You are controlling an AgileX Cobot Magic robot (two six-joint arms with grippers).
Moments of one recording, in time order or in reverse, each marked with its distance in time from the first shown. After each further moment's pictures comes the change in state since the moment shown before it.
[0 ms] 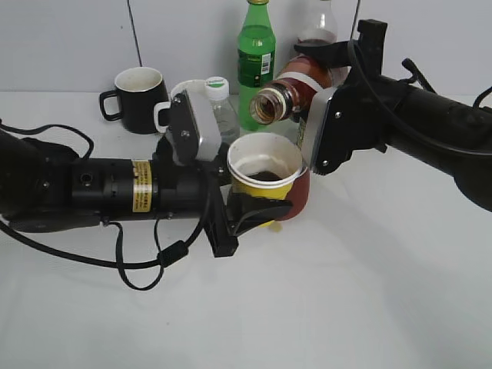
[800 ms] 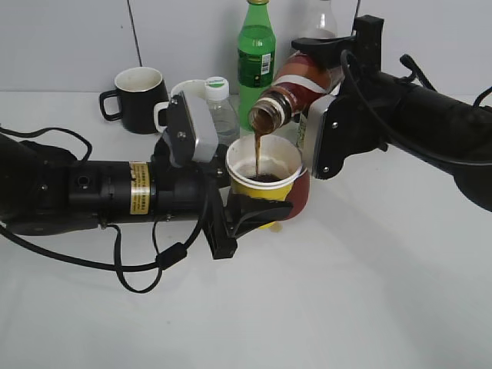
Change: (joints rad) left arm 0.002 0.000 0.015 -0.004 -0.025 -0.002; right arm 0.000 0.000 0.000 0.000 -0.029 -0.131
